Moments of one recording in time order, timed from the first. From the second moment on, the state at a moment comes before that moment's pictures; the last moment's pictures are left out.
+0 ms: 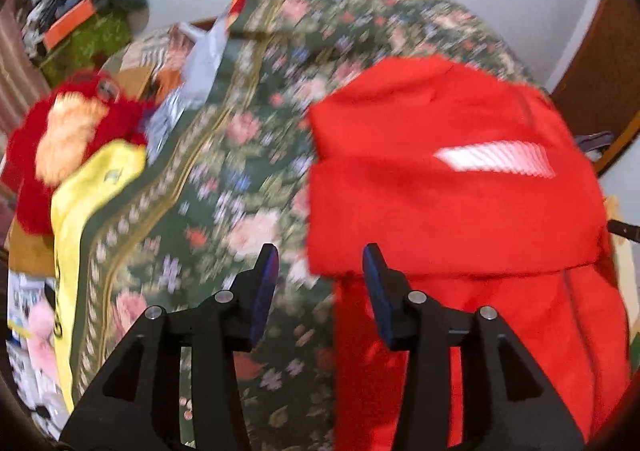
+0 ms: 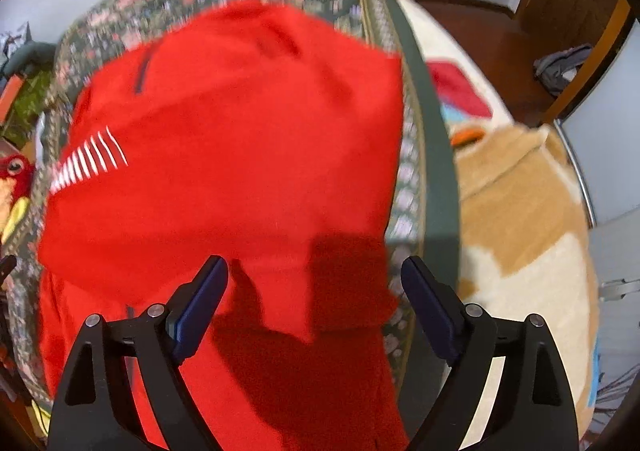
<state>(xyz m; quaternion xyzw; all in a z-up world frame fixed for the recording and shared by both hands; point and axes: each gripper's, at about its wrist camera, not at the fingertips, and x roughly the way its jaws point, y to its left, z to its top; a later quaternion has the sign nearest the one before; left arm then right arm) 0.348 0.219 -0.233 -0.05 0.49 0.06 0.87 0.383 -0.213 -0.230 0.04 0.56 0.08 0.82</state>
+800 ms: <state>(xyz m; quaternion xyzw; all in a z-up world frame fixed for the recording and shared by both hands) 0.569 0.132 -0.212 -0.09 0.45 -0.04 0.89 0.537 -0.189 -0.204 0.11 0.49 0.13 0.86</state>
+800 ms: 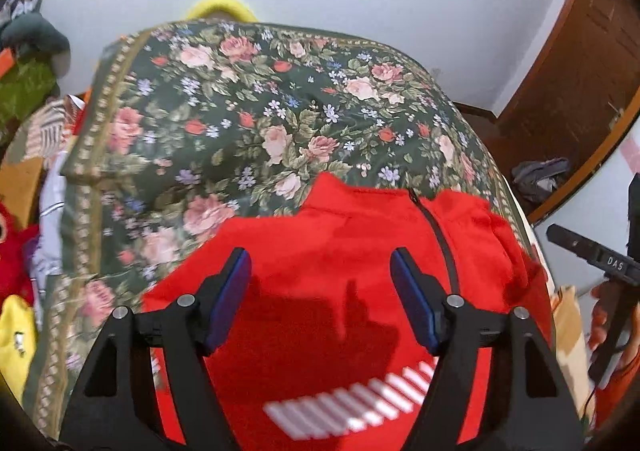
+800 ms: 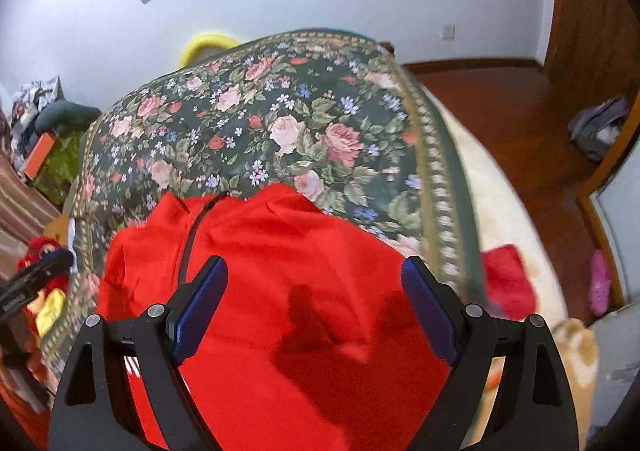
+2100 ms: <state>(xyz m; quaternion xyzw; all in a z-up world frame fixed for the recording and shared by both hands) 0.499 0.110 -0.168 -0.08 0.43 -0.10 0.90 0.450 -0.159 -0.146 0.04 0.41 0.23 0.88</state>
